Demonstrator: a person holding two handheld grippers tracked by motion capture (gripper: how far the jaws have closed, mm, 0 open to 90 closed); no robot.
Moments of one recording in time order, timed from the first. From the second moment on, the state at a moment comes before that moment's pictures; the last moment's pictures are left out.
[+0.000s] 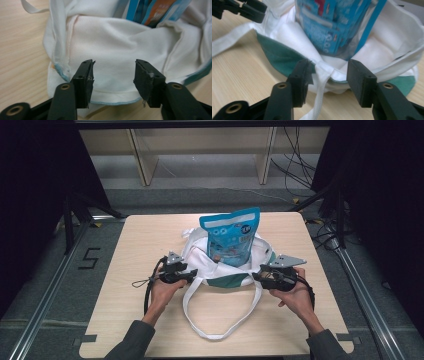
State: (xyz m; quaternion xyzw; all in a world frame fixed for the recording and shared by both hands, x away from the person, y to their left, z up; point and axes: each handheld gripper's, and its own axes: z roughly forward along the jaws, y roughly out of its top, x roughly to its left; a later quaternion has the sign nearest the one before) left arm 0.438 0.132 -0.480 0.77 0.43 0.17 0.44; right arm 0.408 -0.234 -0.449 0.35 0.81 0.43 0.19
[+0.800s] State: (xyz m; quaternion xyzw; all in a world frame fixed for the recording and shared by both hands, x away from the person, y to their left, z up) left arm 0.386 0.132 -0.469 0.78 0.40 0.13 0.46; right arm 0.393 -0.239 -0.446 0.36 0.80 0.43 0.20
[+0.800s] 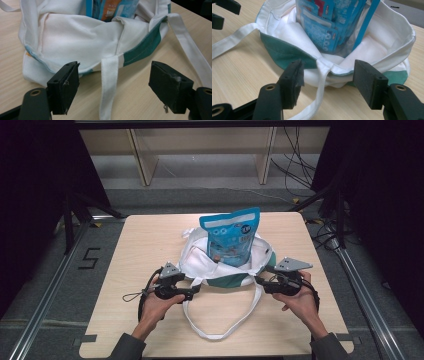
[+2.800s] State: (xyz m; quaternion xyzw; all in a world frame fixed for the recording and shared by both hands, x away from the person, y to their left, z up) left arm 0.315 0.148 -0.493 0.79 0.37 0.14 0.46; right arm 0.340 -0.249 -0.470 0.33 0.83 0.40 0.19
